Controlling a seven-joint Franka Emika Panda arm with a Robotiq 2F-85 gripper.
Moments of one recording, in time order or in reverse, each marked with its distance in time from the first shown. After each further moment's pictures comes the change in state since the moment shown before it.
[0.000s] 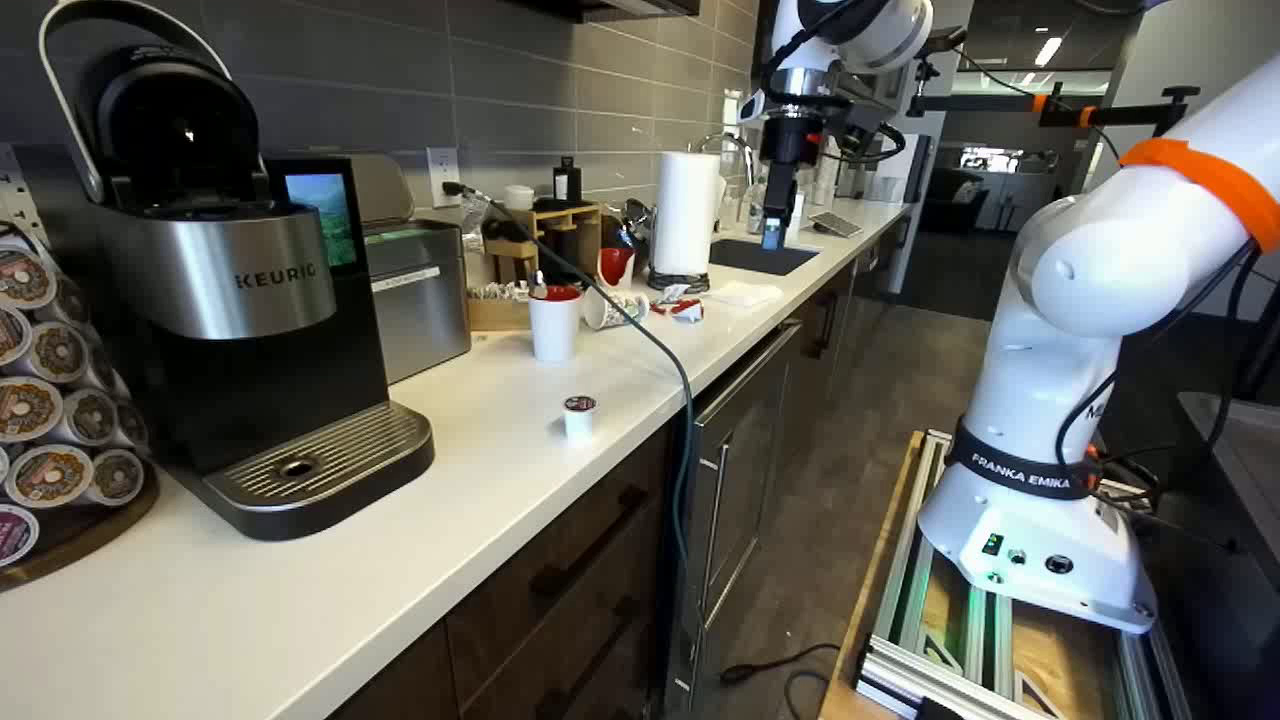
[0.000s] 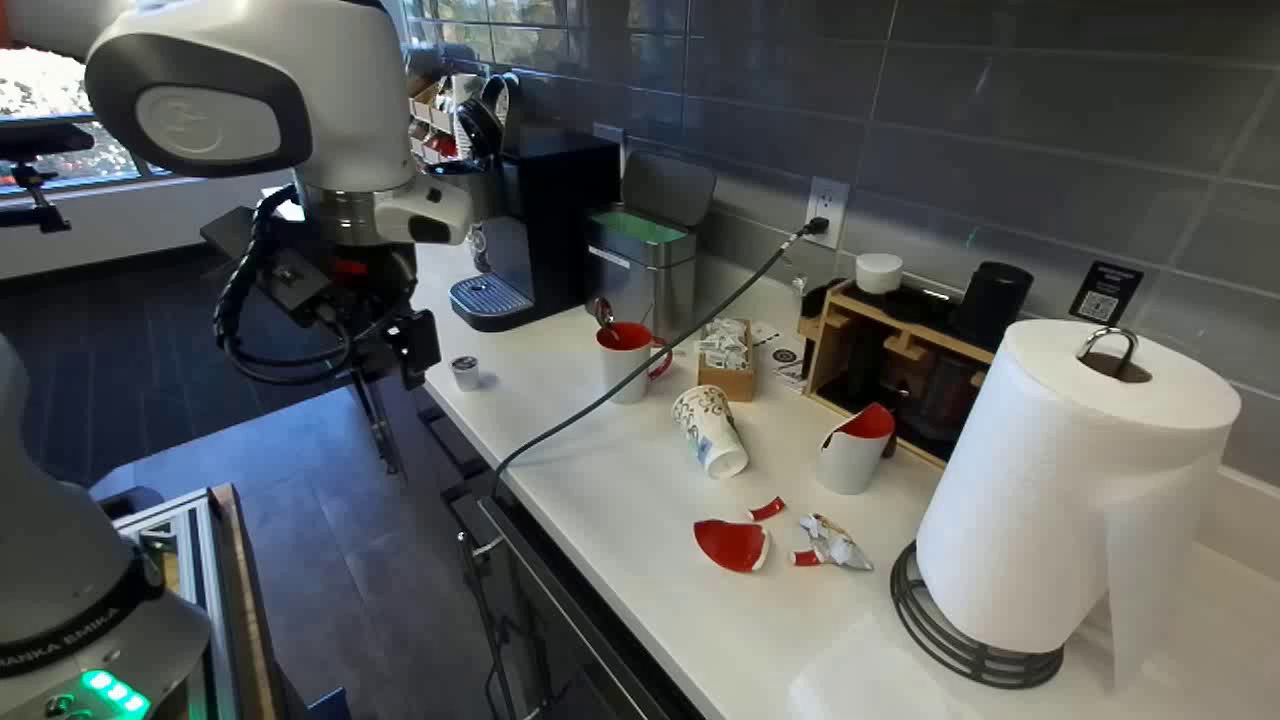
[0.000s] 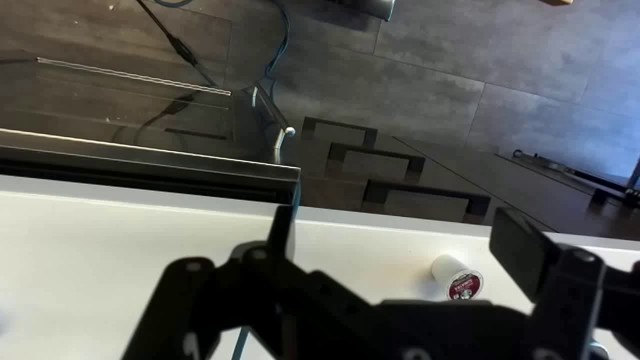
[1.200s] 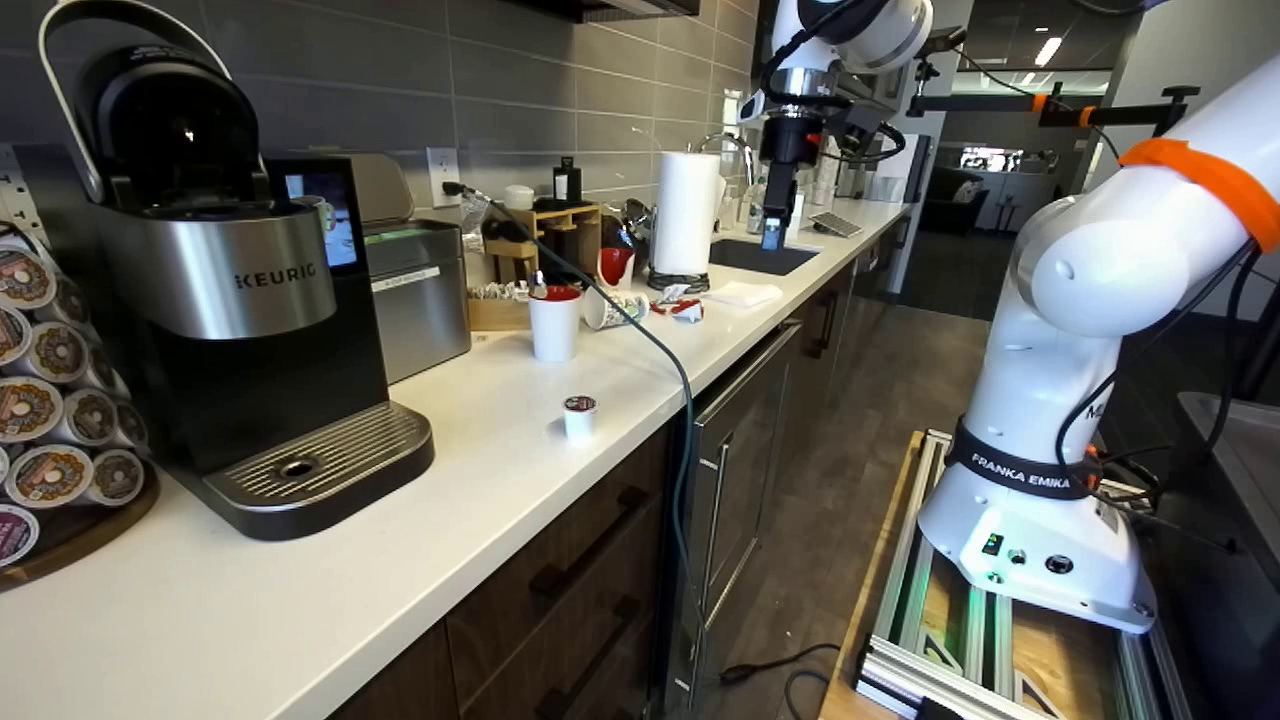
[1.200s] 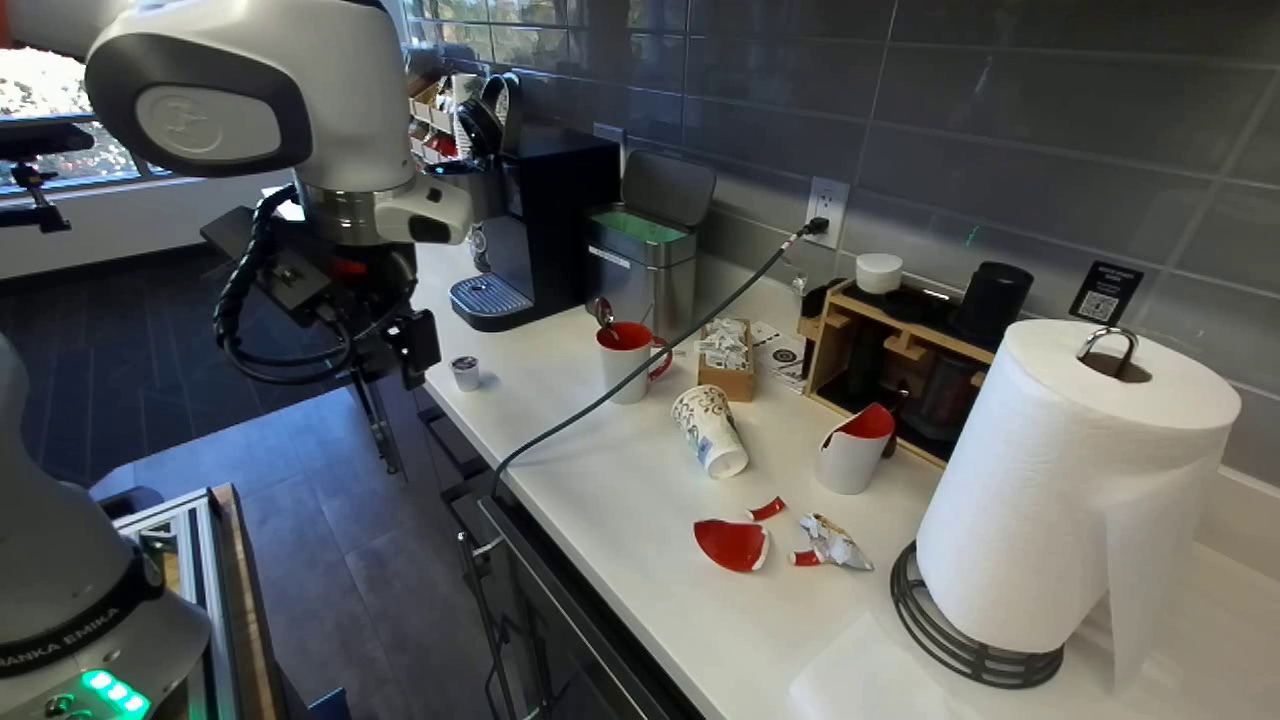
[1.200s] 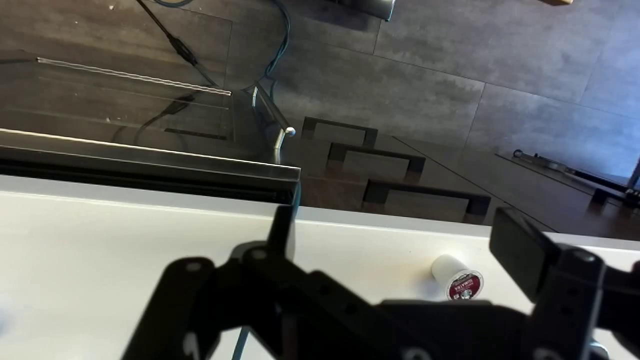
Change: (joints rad) arm -0.001 0.000 0.001 0.000 0.000 0.000 0.000
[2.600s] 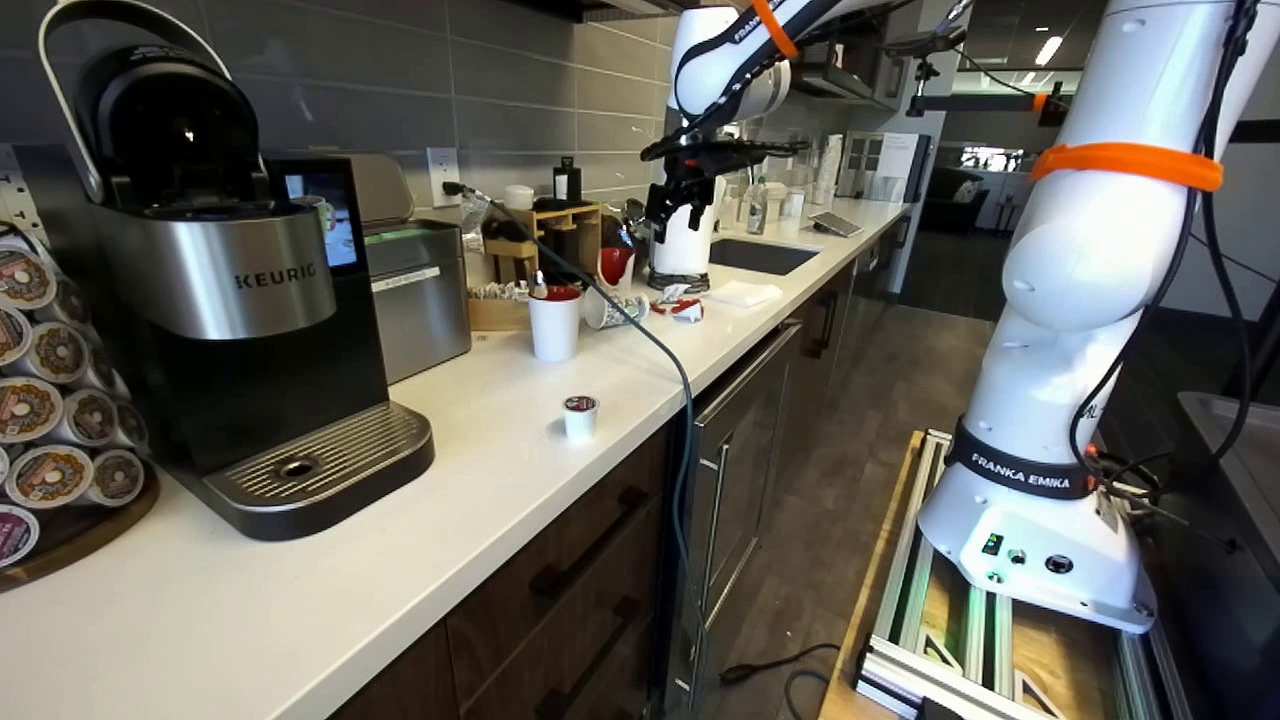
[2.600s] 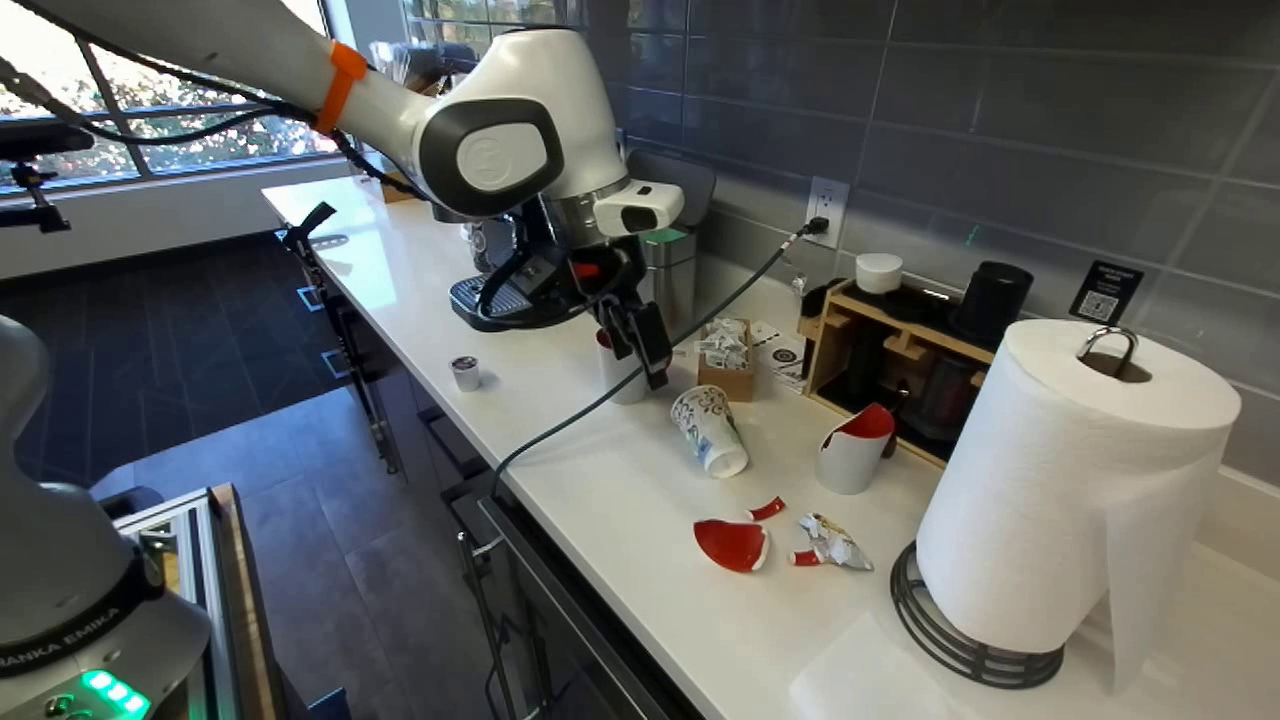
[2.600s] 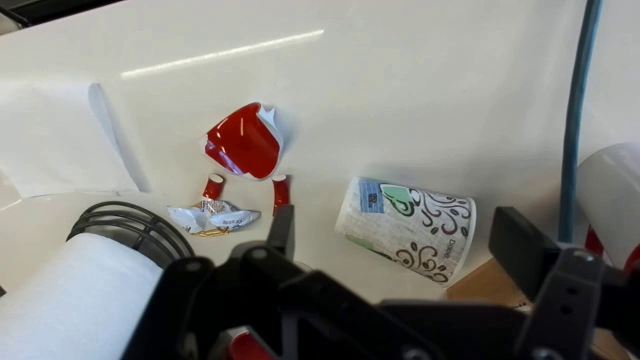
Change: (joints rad) arm -0.195 0.636 0.151 0.417 -0.252 0.515 0.482
